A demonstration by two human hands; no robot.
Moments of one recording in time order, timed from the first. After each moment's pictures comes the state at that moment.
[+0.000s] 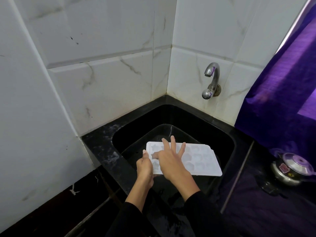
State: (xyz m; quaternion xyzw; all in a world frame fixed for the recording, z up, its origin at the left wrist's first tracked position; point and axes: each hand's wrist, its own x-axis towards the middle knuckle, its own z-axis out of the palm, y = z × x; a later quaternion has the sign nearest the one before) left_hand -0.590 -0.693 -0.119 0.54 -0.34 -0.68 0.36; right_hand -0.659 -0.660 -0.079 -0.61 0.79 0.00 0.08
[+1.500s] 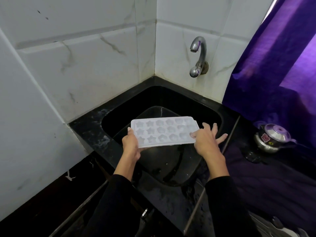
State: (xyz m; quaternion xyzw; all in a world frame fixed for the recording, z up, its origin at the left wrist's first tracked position) left_hand -0.586 -0.713 -0.118 0.54 -0.29 -0.70 0.36; right_hand -0.756 -0.590 -0.079 -0.37 0.92 -0.07 0.11
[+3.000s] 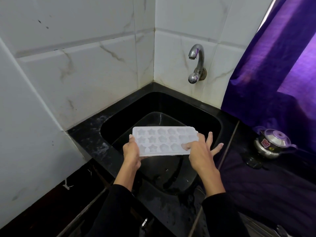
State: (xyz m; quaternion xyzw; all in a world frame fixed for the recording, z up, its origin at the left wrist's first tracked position) left_hand -0.588 -0.712 -0.123 0.55 -0.32 -0.69 0.34; right_hand -0.731 -0.582 -0.089 -0.41 0.90 -0.09 0.08
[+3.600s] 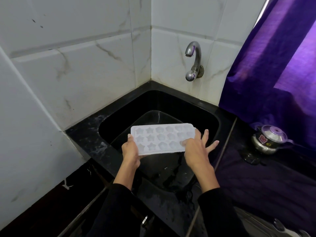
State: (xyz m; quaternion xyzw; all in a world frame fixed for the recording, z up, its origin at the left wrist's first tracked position) left_hand -0.589 -0.709 -0.124 0.55 -0.32 -0.69 0.34; right_hand -0.721 -0.588 -0.083 -0.39 0.91 -0.08 0.09
